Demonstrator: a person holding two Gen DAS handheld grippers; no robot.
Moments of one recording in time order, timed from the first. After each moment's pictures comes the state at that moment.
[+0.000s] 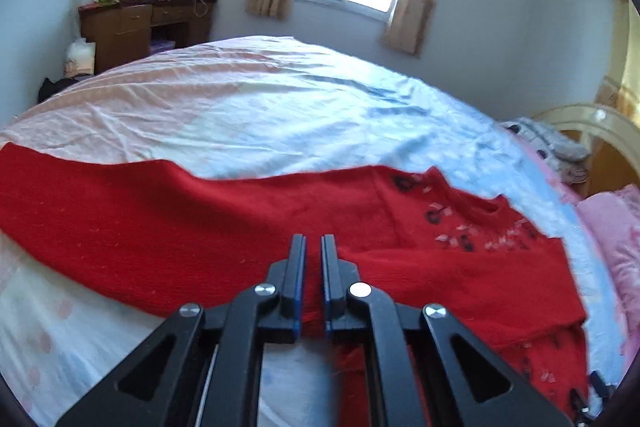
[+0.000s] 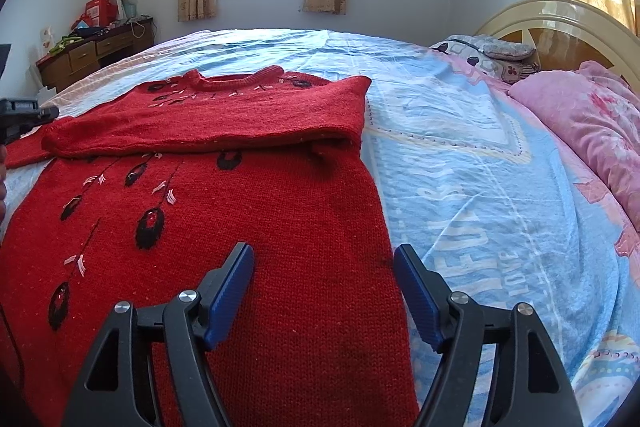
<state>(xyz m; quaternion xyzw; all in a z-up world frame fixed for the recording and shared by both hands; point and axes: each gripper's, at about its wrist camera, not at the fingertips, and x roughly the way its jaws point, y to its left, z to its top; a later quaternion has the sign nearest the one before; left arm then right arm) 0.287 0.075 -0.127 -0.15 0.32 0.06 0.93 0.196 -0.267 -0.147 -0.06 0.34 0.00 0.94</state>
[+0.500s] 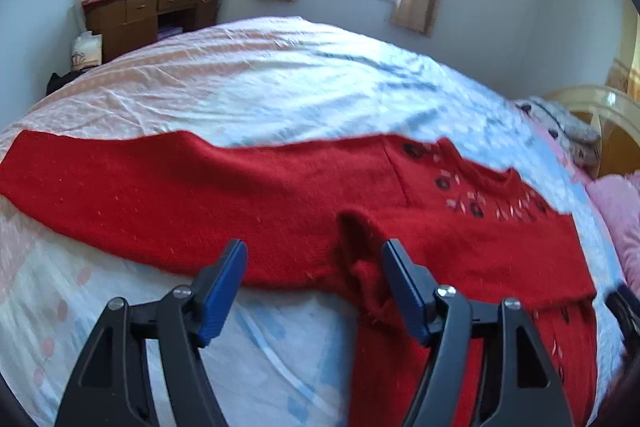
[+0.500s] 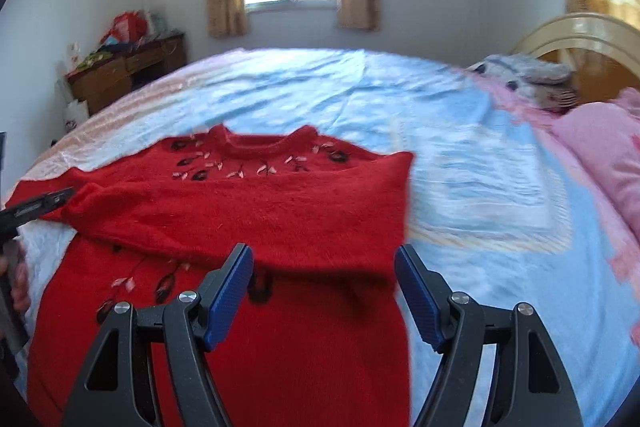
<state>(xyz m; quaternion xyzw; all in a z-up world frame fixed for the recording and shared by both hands) 0.275 0.072 -0.130 -0.14 0.35 0.07 0.92 0.283 -0.253 -0.099 -0.04 0.34 0.08 0.94</state>
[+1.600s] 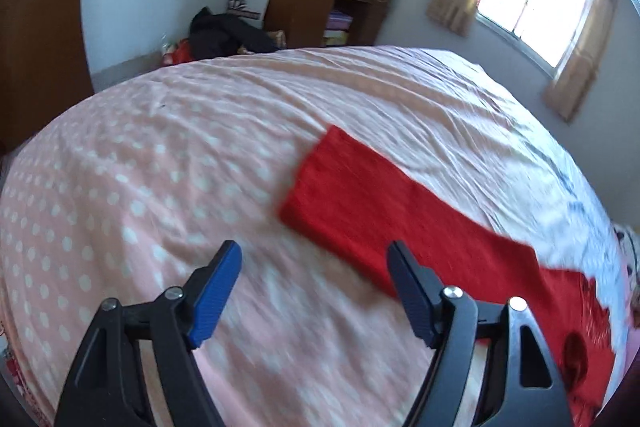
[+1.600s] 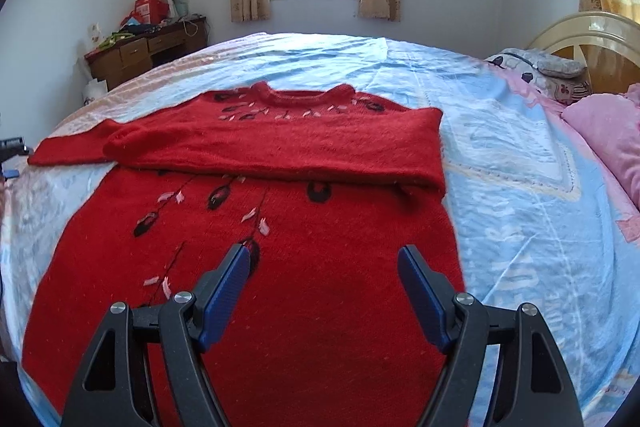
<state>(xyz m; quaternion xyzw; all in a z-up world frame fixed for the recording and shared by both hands) 0.187 0.346 -0.136 -0.27 0.34 0.30 0.85 0.197 -0.230 -0.124 -0.06 0.34 0.11 0.93</state>
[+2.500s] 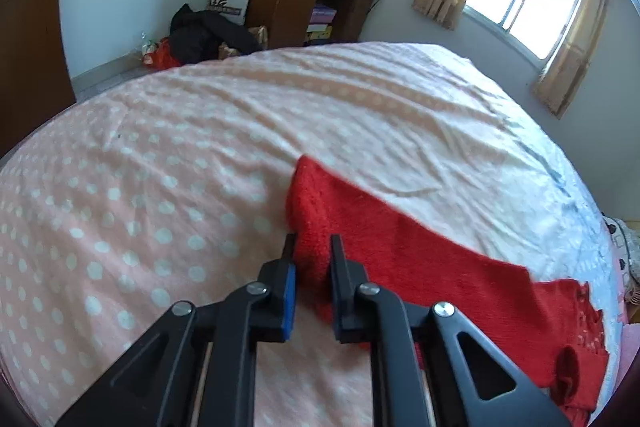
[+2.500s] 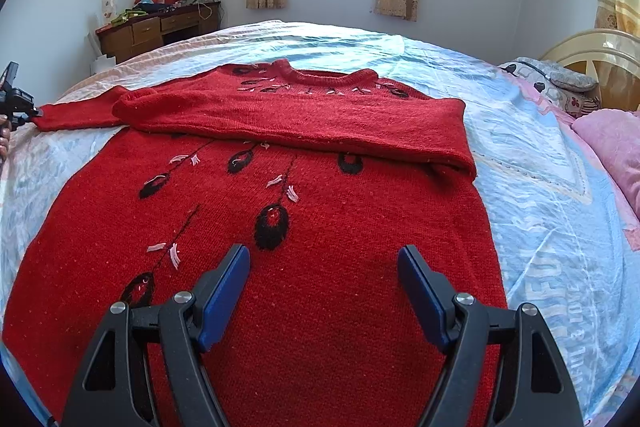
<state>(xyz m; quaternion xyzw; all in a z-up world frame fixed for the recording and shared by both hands) 0.219 0.357 -0.120 -0.27 0.34 0.26 0.86 0.191 -0.211 -0.145 -0.09 0.34 0.12 0.93</state>
